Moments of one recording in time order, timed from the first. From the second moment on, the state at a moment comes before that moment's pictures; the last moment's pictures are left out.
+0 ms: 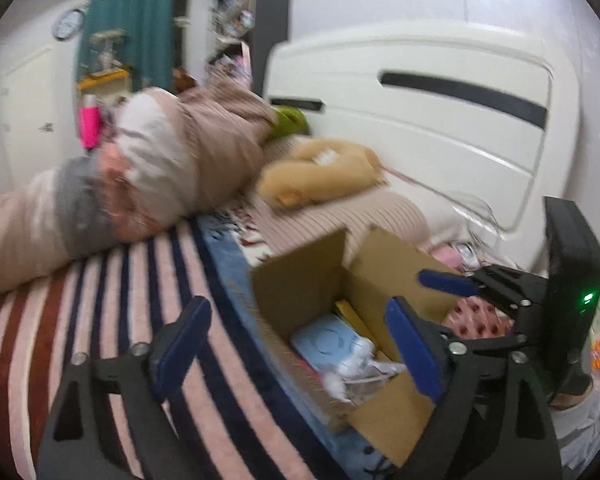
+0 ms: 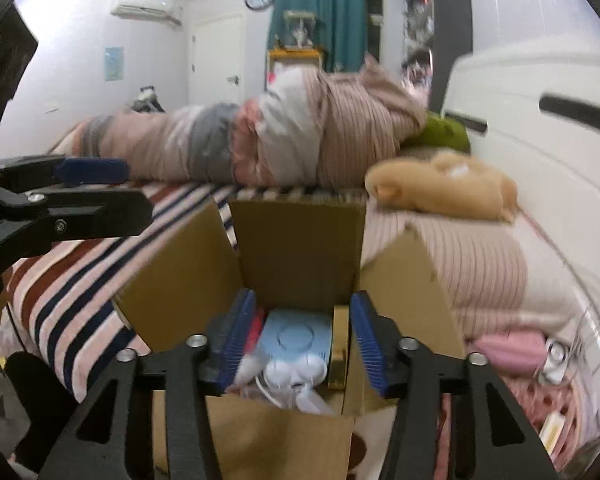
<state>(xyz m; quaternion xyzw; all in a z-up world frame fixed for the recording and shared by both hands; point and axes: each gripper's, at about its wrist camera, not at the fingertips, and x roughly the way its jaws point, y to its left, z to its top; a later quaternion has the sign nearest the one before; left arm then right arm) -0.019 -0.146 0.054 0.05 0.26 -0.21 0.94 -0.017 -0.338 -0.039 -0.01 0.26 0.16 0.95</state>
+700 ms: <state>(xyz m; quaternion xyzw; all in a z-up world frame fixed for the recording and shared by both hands) -0.033 -0.080 0.034 -0.02 0.24 -0.08 0.97 -0.038 -0.332 -0.006 0.02 0.15 0.23 0.96</state>
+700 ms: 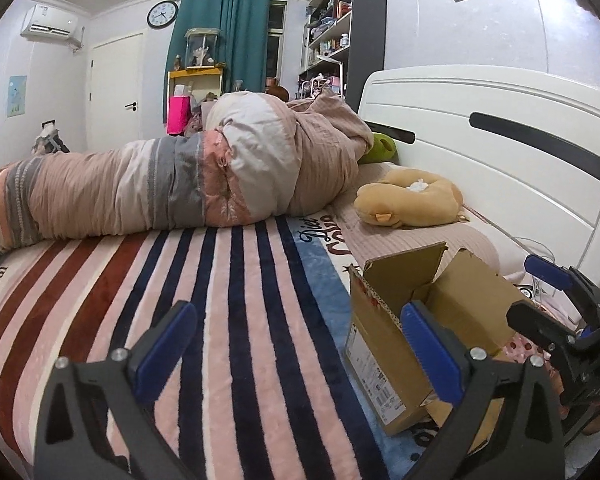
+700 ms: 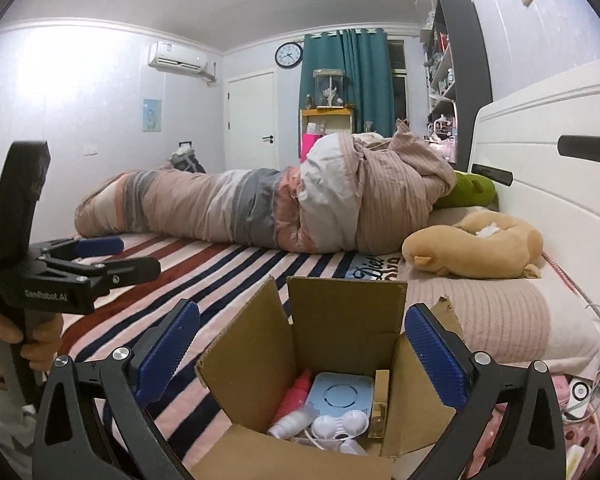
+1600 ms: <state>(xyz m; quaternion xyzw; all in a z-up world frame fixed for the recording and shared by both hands) -0.035 -0.071 0.029 -0.02 0.24 -0.07 0.97 -0.038 -0.323 -0.004 0.03 0.17 0.22 0.96</state>
